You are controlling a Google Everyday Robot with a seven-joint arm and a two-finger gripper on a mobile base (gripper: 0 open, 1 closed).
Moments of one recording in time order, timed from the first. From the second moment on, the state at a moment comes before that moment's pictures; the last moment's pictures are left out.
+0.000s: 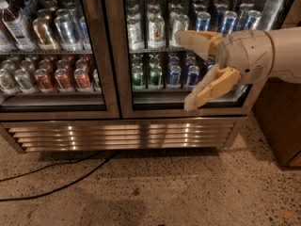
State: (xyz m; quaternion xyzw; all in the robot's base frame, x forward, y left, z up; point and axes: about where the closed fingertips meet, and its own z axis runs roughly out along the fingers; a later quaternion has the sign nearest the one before) arm 0.452 -0.059 1.004 -0.56 0.51 0.43 0.50
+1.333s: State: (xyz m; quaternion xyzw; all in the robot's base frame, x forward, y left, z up) arm 0.443 -0.046 1.027 -0.57 0.50 0.41 0.50
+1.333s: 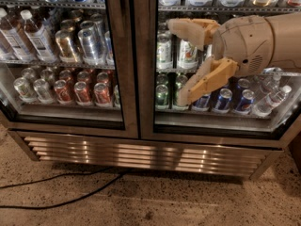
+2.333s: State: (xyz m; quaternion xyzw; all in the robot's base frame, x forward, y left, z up) arm 0.443 -0.045 1.027 -0.57 0.50 0.41 0.50
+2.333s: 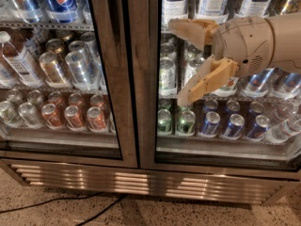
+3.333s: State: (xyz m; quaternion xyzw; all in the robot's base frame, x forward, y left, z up) arm 0.443 -0.045 1.027 -0.57 0.50 0.41 0.50
